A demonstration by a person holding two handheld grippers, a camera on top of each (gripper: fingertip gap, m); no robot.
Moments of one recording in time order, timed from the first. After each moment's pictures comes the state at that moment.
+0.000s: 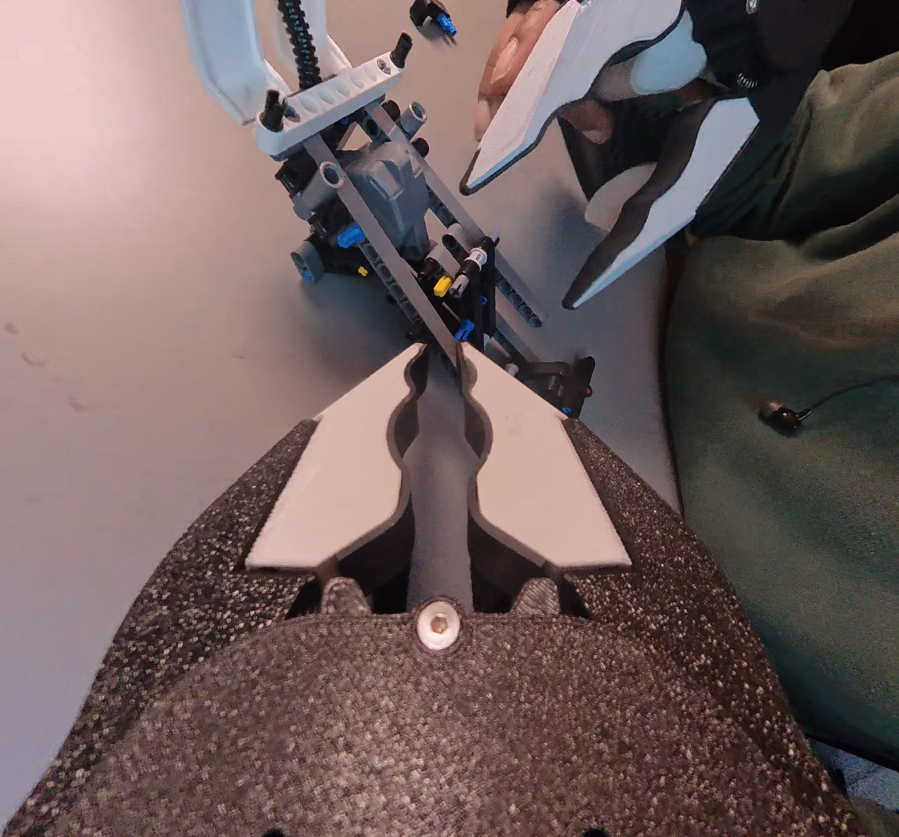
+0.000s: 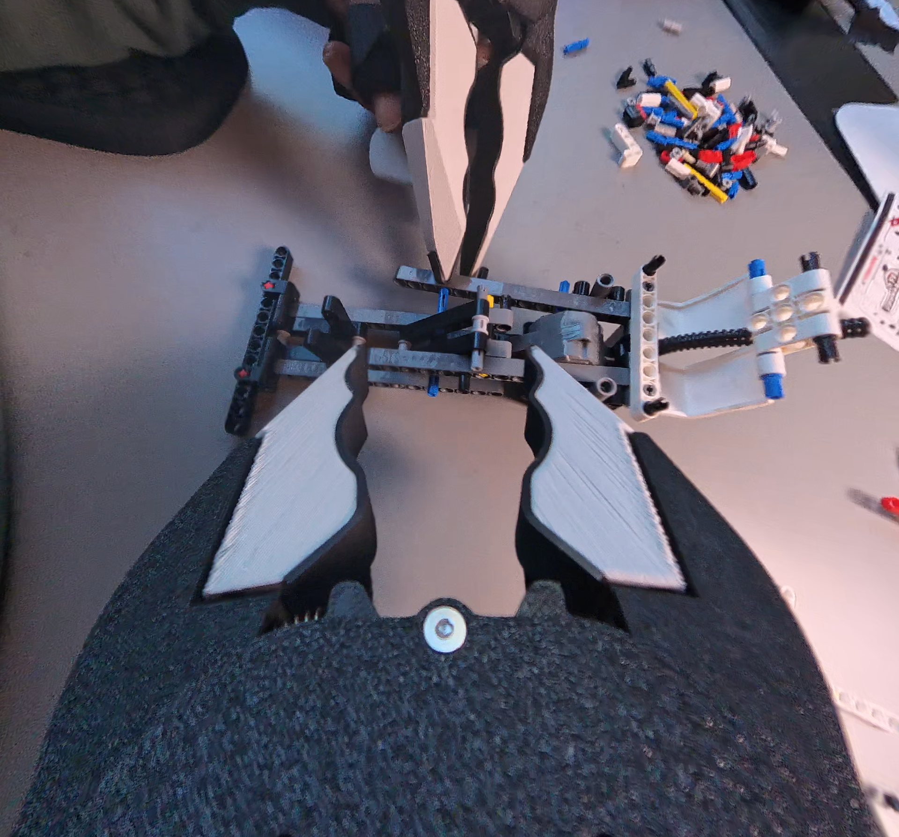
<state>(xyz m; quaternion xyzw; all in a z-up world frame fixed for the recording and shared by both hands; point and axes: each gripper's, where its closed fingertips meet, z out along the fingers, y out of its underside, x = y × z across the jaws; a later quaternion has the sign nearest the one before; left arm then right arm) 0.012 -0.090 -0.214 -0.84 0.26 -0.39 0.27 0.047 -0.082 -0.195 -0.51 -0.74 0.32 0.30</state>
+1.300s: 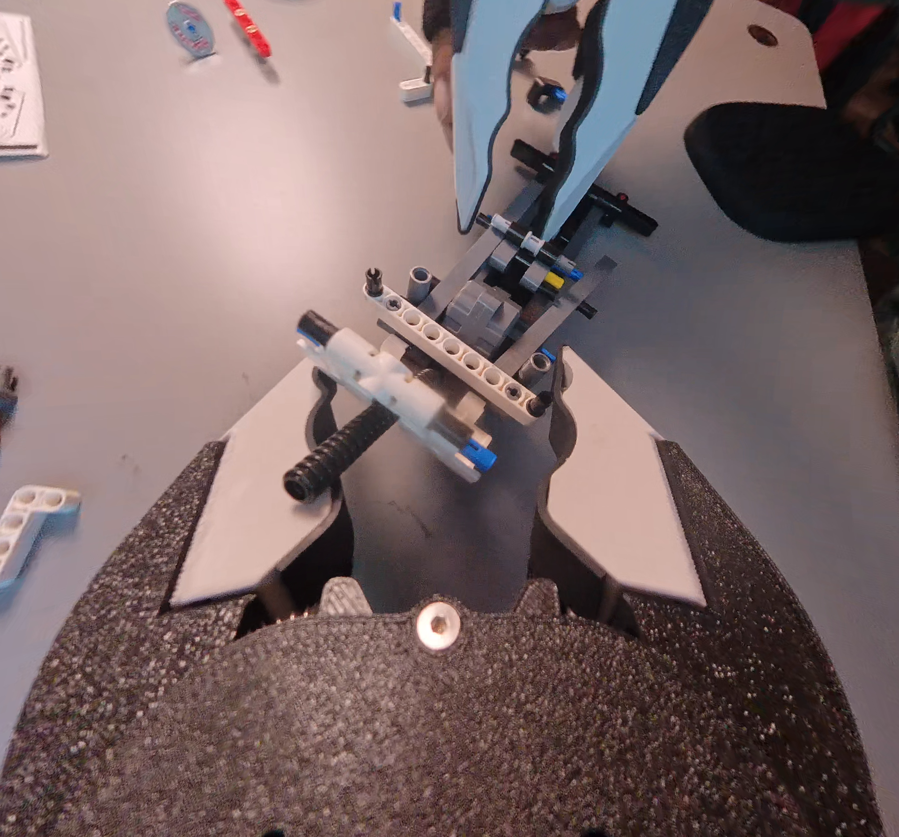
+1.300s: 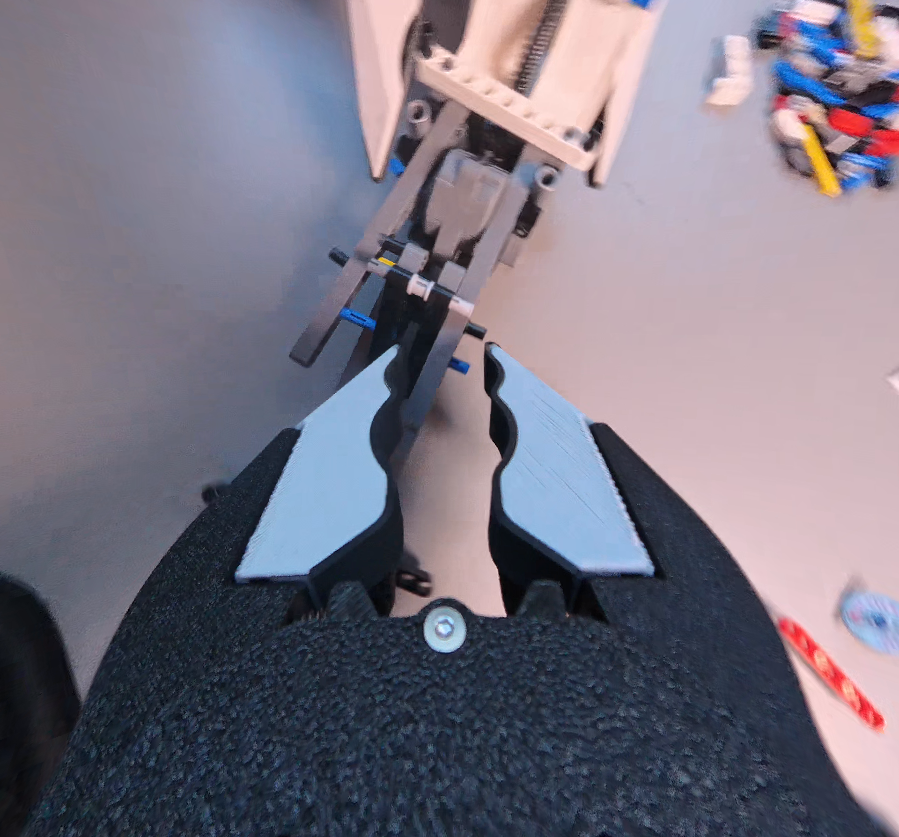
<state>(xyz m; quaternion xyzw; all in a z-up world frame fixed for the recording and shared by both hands) -0.017 -0.048 -0.216 -0.84 0.28 -0.25 0.40 0.037 -0.023 -0.219 -0.39 -0.86 0.30 0.16</state>
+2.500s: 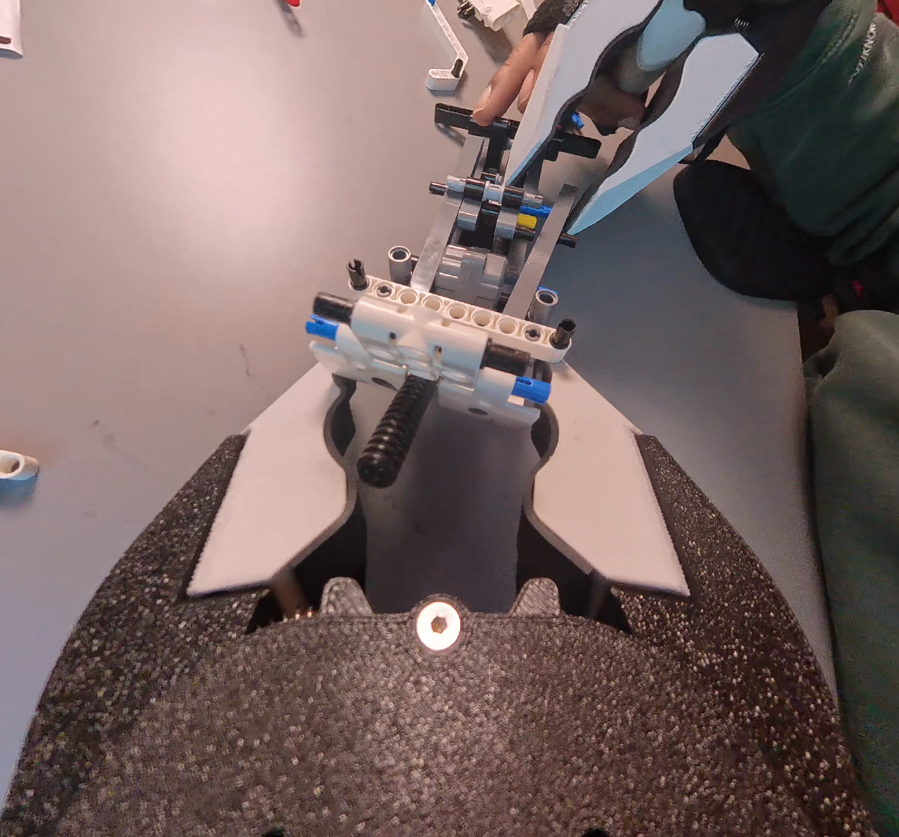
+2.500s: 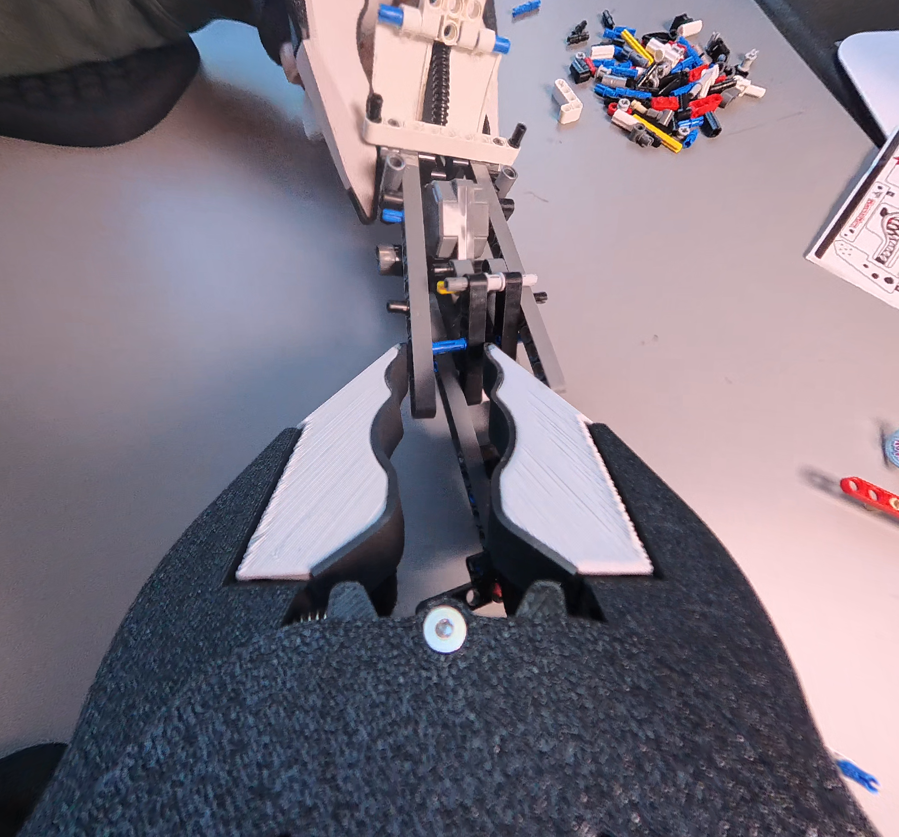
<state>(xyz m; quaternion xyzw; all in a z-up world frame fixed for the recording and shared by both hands) -0.021 -0.044 -0.217 -0.86 0.21 -0.30 0.36 0.045 -0.014 -0.205 -0.51 -0.73 0.37 0.25</state>
